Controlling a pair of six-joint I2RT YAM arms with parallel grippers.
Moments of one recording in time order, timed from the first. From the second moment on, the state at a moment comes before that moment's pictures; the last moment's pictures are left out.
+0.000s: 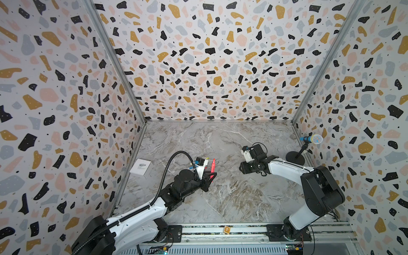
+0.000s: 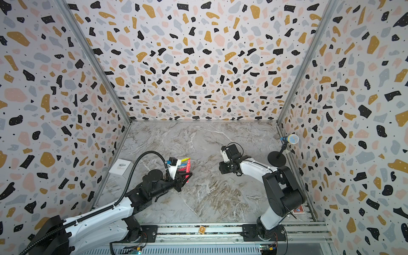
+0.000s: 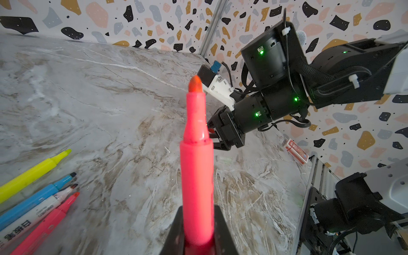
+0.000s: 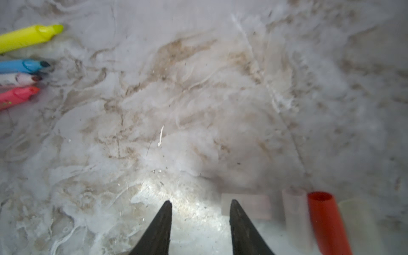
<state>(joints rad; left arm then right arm) -0.77 0.96 0.38 0.29 0.17 -0.41 0.46 1.62 0.91 -0.31 -0.16 0.17</state>
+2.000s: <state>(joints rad) -0.77 0.93 0.37 0.27 0.15 -0.41 0.48 1.70 0.97 -0.42 -0.05 0.11</state>
